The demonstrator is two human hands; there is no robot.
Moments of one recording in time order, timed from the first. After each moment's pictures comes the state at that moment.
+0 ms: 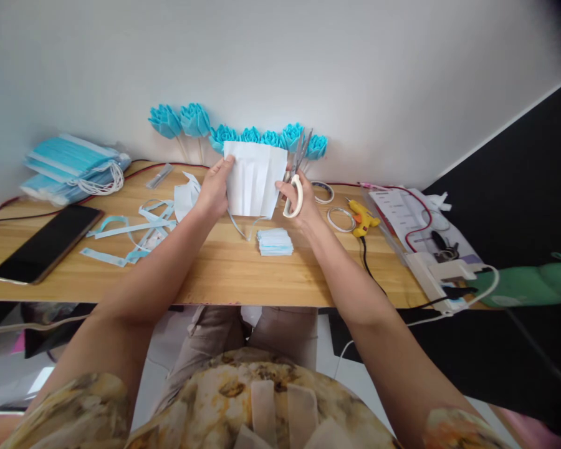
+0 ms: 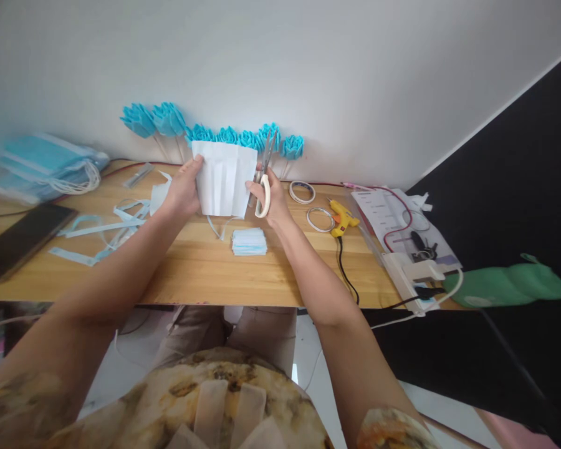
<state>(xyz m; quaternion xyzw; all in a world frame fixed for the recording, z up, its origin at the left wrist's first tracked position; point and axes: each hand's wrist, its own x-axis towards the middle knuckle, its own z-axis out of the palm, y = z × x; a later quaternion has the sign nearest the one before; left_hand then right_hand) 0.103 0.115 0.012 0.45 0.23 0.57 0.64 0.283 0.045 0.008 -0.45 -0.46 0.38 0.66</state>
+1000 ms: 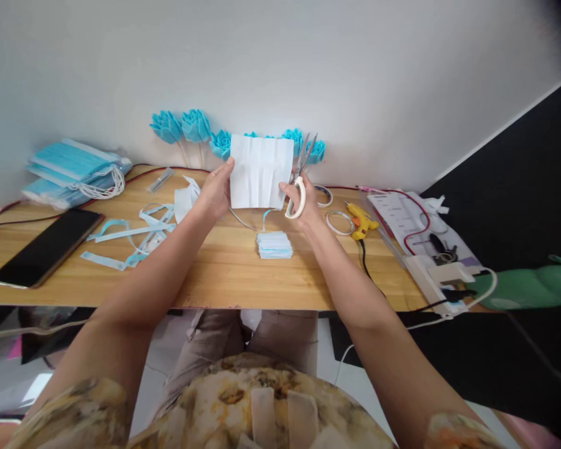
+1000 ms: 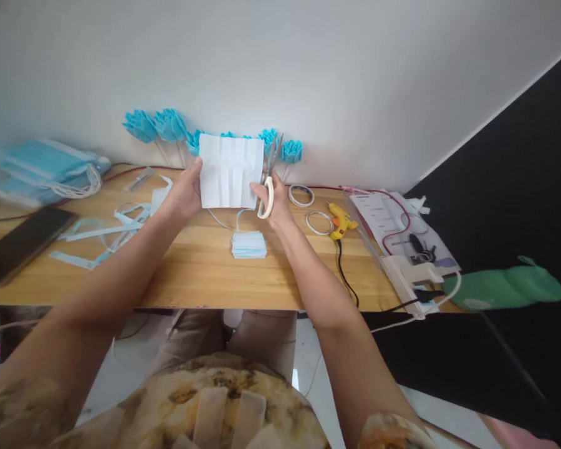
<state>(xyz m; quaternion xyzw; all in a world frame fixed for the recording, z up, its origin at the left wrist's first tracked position) 0.100 0.115 0.016 0.47 0.21 0.53 0.68 0.290 0.046 0.008 -0.46 -0.46 0.36 0.67</state>
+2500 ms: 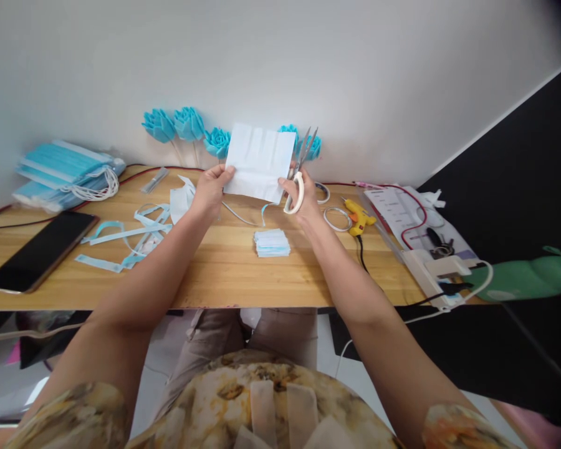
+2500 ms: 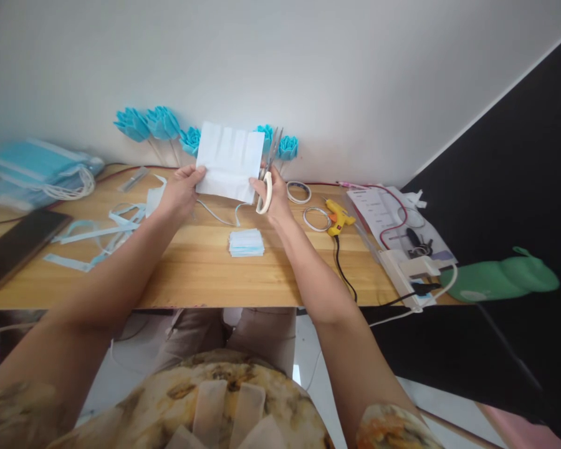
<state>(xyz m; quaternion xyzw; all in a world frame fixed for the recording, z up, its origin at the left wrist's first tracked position) 0.095 0.130 -0.002 0.48 0.25 0.57 0.62 0.297 0.049 0.008 -0.46 -0.48 0.33 0.67</state>
